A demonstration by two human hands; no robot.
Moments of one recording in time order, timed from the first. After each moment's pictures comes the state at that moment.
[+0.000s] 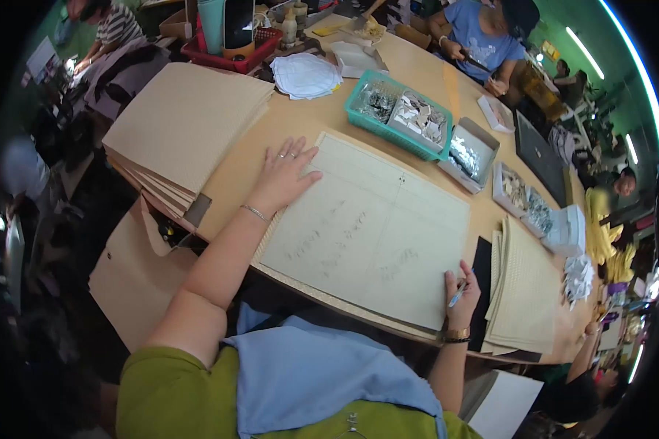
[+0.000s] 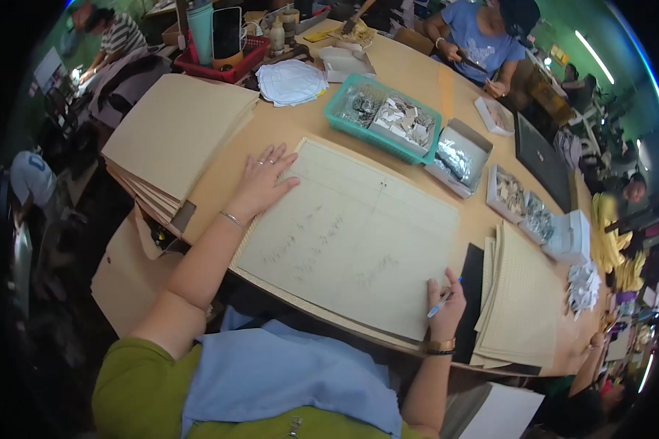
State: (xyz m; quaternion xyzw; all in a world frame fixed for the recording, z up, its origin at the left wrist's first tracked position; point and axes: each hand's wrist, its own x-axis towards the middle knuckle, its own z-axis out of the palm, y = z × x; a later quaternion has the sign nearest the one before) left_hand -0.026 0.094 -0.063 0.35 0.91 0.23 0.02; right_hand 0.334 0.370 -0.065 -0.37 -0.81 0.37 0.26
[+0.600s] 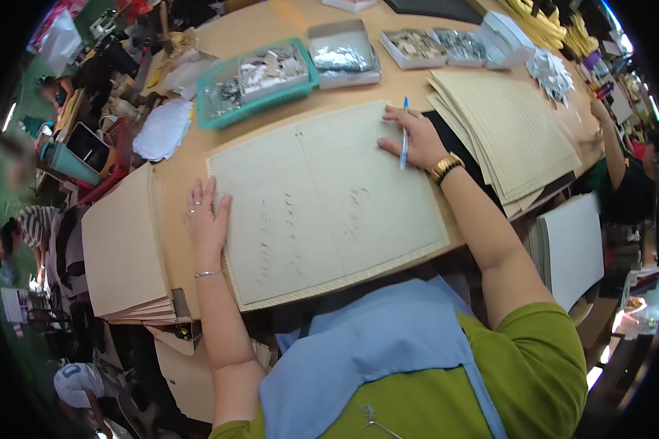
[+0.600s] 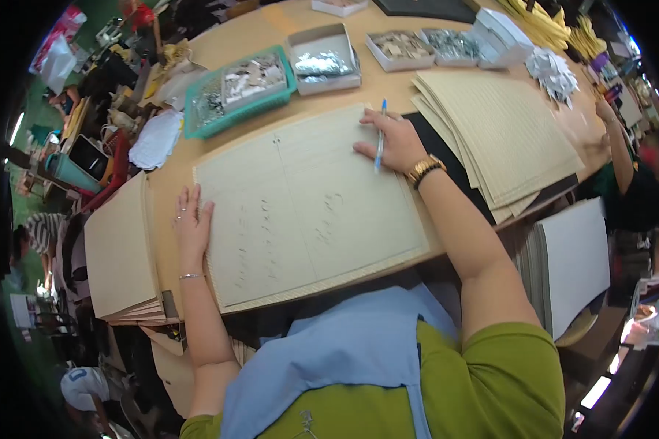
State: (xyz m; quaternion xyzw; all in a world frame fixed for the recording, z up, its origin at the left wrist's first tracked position) left_hand -0.035 0.100 -0.071 0.36 0.91 0.19 0.03; right_hand 0.271 0.435 -0.070 -0.22 -0.91 0.22 0.28
